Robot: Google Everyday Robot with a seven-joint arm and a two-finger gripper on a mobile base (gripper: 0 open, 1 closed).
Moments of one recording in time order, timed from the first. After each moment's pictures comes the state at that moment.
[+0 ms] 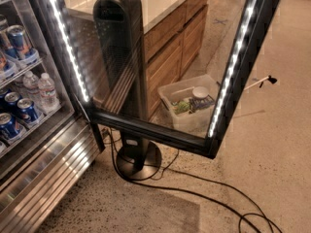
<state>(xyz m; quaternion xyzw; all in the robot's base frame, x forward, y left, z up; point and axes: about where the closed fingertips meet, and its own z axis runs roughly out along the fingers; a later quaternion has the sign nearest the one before) 0.537 -0.430 0.888 -0.40 0.78 0.20 0.44</state>
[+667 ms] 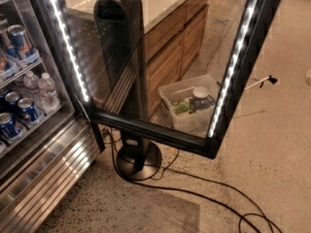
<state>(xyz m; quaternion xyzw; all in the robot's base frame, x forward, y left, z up) 0.559 -0.422 0.889 -0.39 0.75 0.20 0.49</state>
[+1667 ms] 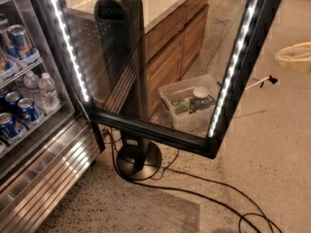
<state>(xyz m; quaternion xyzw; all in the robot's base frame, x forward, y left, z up) 0.626 -0.359 0.906 -0.48 0.66 0.21 0.54</state>
